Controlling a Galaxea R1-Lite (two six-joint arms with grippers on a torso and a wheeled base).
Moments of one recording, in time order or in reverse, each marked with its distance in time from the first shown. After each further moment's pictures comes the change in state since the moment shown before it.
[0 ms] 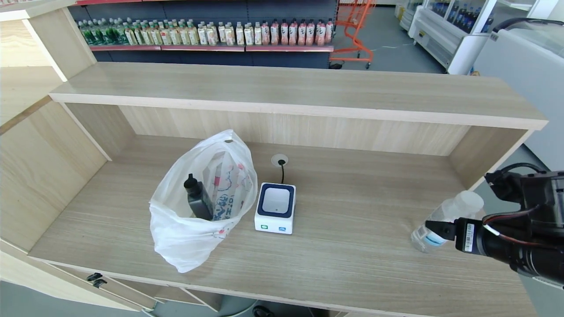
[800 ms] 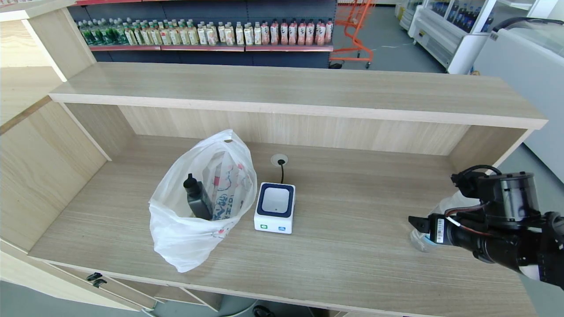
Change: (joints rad) left arm 0.001 0.000 0.000 0.000 0.000 0.000; right arm 0.006 0.208 -0.001 -0.238 -0.048 -0.083
